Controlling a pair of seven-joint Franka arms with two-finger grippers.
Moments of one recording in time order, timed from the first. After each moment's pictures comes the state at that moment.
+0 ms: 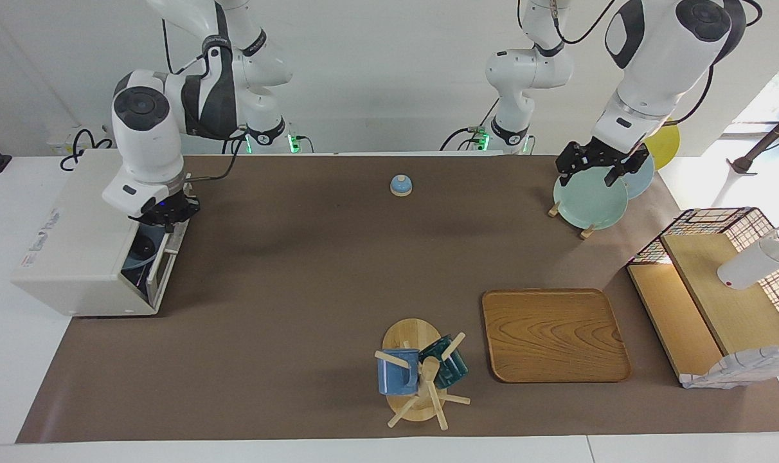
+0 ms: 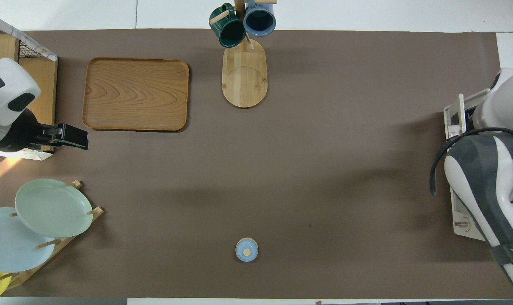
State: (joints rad) left arm -0.09 -0.06 -0.07 -1.72 -0.02 1.62 -0.06; right arm 0.02 0.01 -0.05 -1.92 -0.34 1.86 -0.25
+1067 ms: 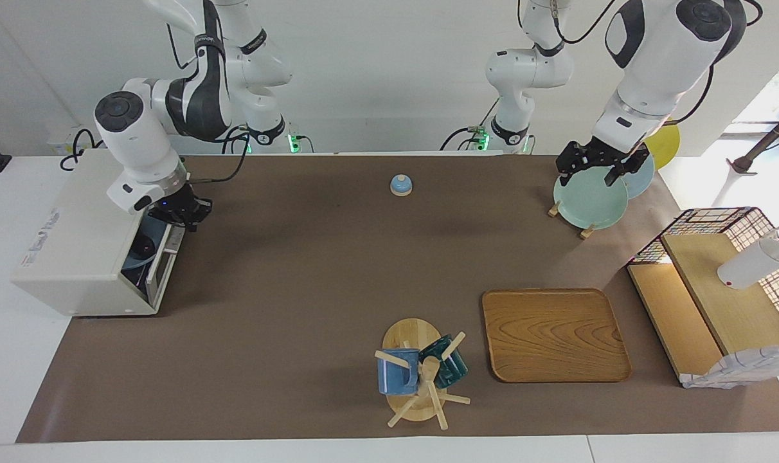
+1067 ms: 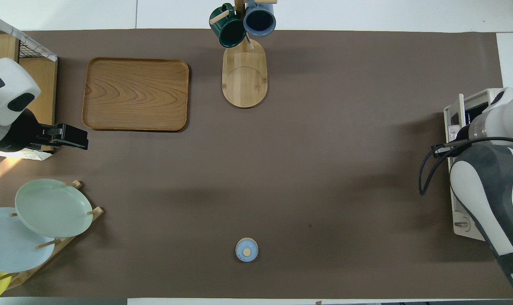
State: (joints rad) left arm -0.09 -0.06 -0.07 -1.72 -0.02 1.62 -0.06; right arm -0.04 -0.03 -0.05 -2.10 -0.10 2.01 -0.16
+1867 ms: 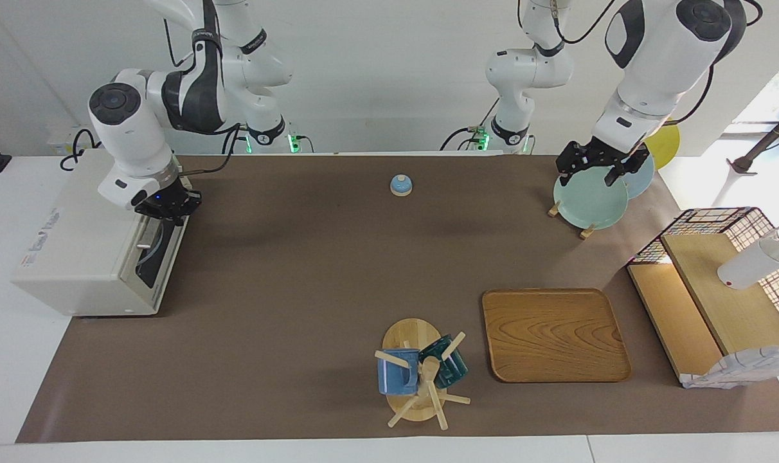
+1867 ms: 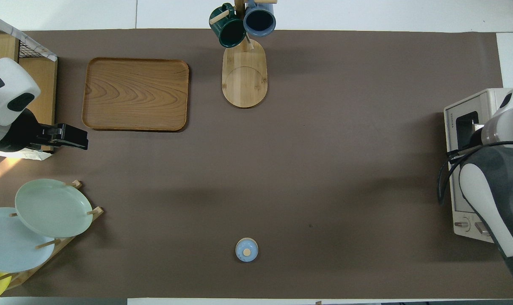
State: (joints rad) left arm -0.09 -0.06 -0.07 -1.72 -0.02 1.62 -0.06; right arm -0.04 -0.04 -0.05 -2.05 -0.18 1.93 -0.27
